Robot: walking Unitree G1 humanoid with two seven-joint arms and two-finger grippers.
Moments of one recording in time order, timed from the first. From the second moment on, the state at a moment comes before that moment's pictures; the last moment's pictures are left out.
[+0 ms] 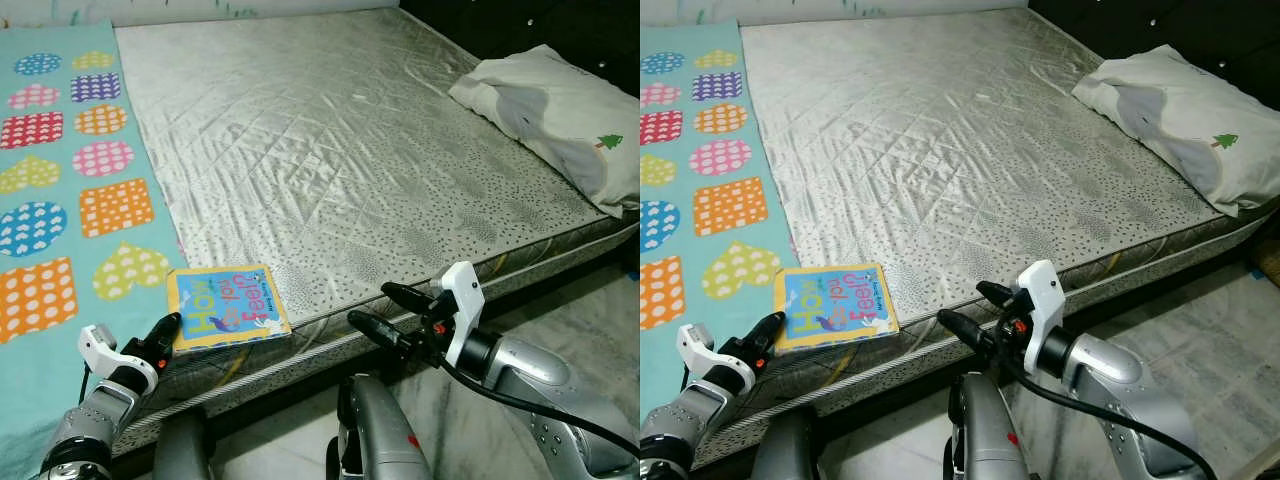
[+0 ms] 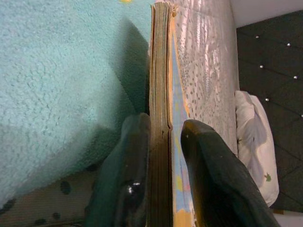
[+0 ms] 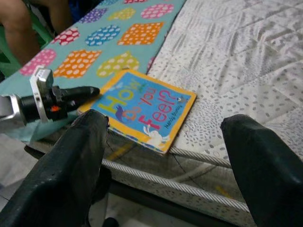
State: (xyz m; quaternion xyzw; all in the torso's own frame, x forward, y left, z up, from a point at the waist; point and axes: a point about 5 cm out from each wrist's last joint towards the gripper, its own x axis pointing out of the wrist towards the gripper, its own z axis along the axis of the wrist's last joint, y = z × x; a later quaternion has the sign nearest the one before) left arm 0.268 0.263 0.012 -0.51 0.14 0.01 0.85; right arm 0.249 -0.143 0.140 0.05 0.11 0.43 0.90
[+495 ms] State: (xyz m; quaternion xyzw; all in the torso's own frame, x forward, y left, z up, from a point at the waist) left arm 0.274 0.264 0.015 -0.51 0.12 0.02 0.85; right arm 0.247 -0.136 0.133 0.06 0.12 0.45 0.88
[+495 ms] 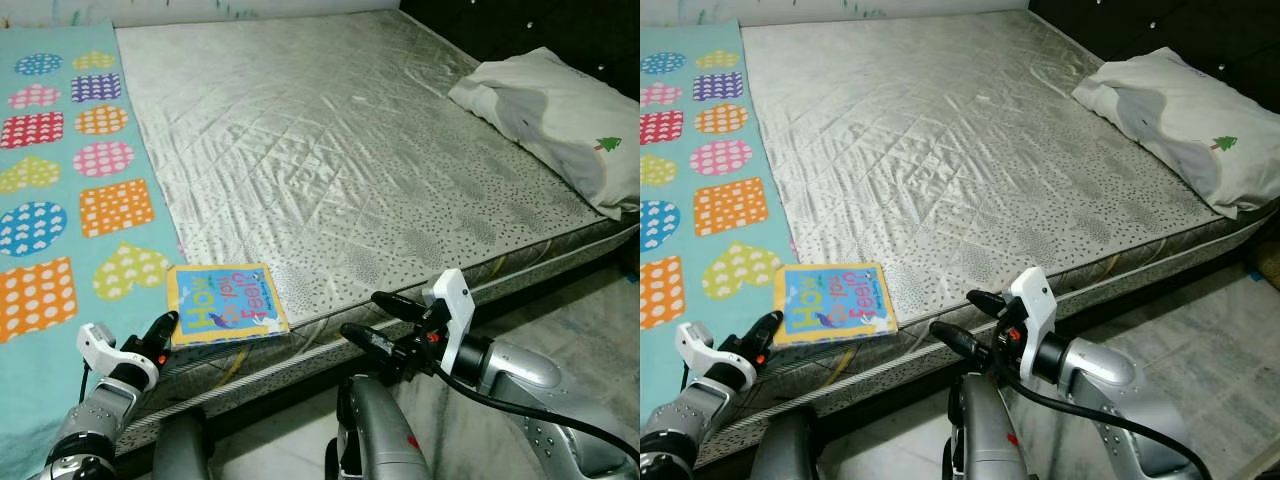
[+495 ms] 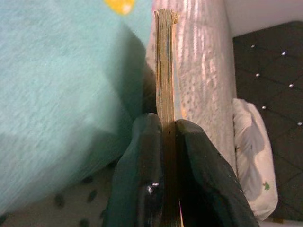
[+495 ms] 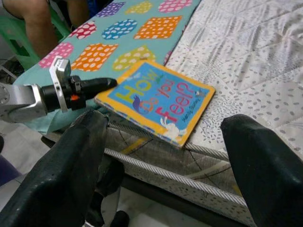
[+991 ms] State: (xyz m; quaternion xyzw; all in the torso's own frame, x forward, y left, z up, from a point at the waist) left arm 0.290 0.281 0.050 -0.35 0.04 0.07 0.93; right arm 0.264 -0.130 0.124 0.04 0.08 0.40 0.91
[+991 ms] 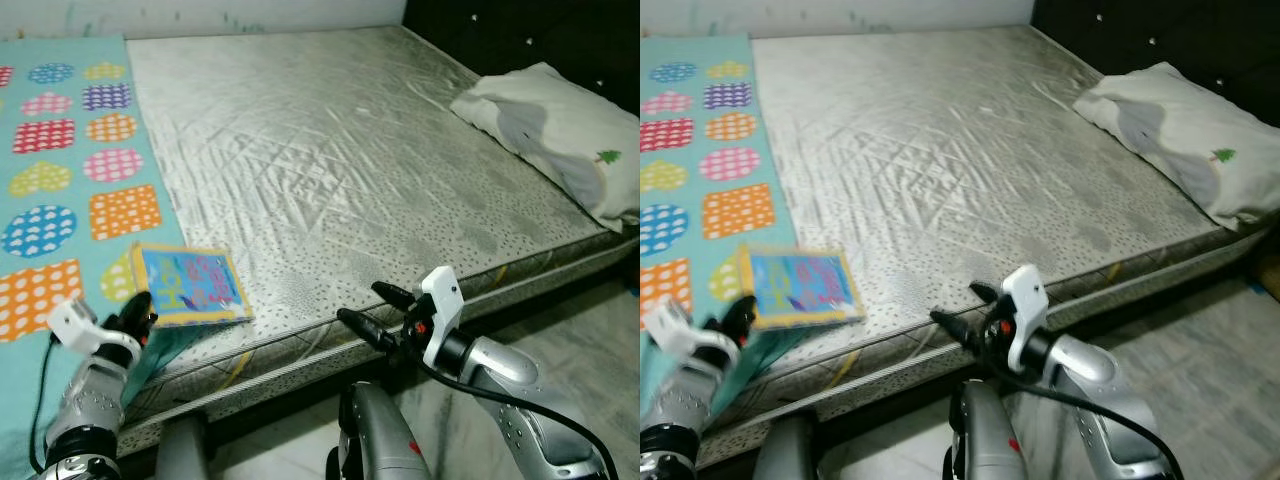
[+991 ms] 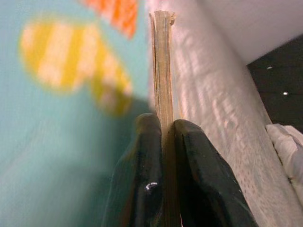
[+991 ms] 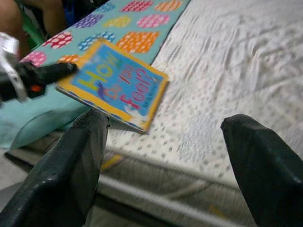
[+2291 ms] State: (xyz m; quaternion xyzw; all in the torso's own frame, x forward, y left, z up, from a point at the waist) left arm 0.283 0.185 0.116 -0.10 -0.04 -0.06 0.99; right arm 0.302 -0.105 0.157 0.13 -0.03 0.24 0.96
